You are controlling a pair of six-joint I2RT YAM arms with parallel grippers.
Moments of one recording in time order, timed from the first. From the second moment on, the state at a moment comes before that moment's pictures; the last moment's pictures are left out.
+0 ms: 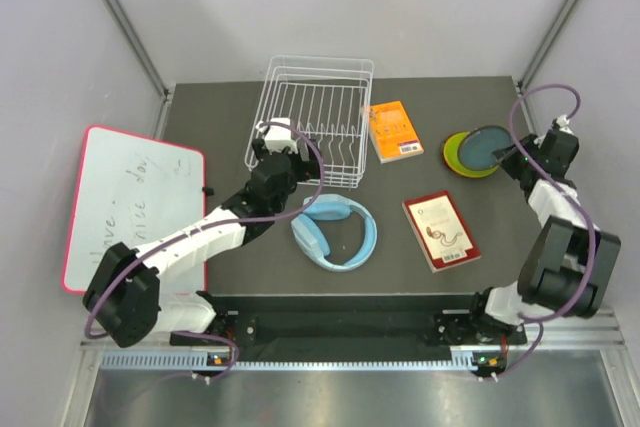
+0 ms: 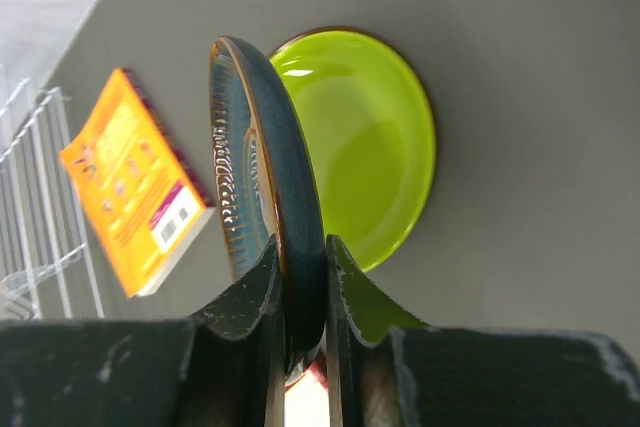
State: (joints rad) left arm -0.69 1.29 0.80 0.31 -0.45 -0.31; right arm -0.38 1.40 0.82 0.03 -0.30 0.55
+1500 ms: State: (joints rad) left arm -0.64 1.30 0.82 0.18 -0.26 -0.29; right arm -0.29 1.46 1.08 -0.23 -0.21 0.40
